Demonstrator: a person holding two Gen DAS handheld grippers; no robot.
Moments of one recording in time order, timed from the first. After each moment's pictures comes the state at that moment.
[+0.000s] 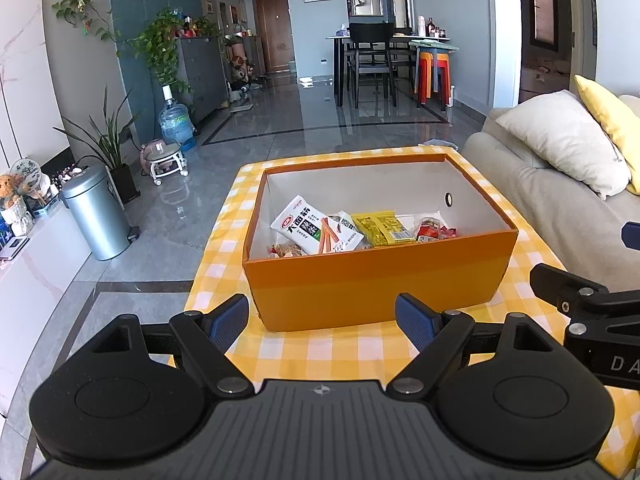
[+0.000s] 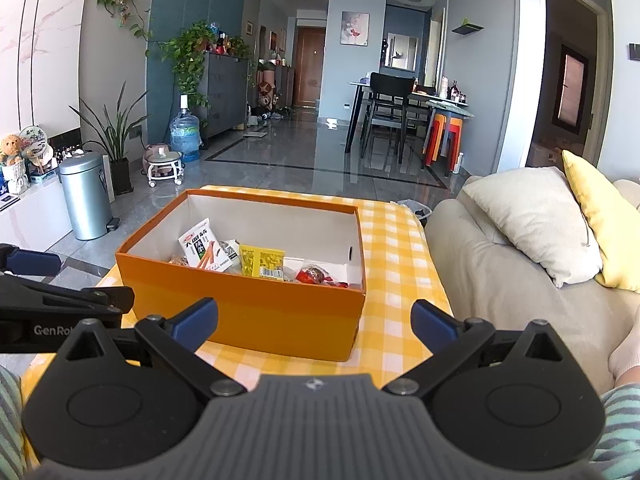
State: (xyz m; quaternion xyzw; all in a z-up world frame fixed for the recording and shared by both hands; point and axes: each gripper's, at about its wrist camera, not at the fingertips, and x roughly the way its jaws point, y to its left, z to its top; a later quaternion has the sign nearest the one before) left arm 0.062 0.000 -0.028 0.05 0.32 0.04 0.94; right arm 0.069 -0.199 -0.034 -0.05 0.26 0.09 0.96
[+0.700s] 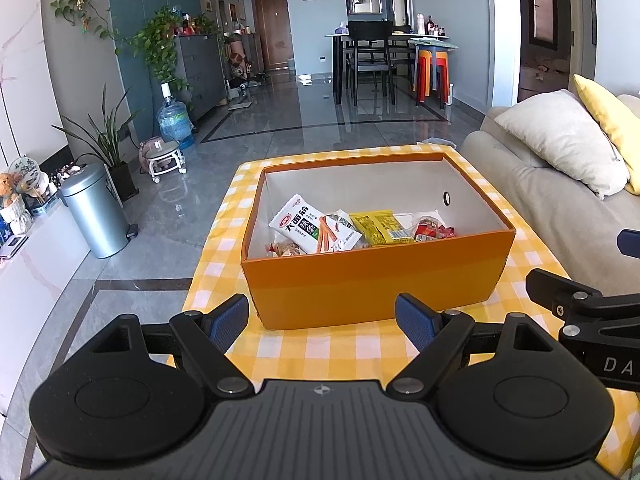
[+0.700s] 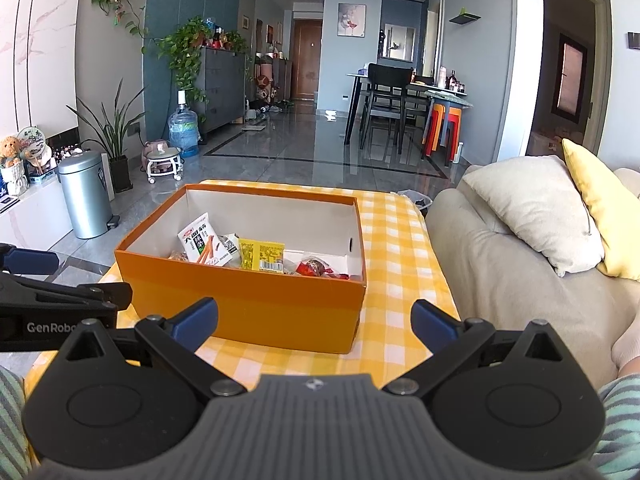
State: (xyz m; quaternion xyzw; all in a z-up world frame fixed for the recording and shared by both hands) left arm 0.064 -0.001 -0.023 0.04 0.33 0.04 0.94; right arm 0.072 -0.201 -0.033 -0.04 0.27 0.09 0.96
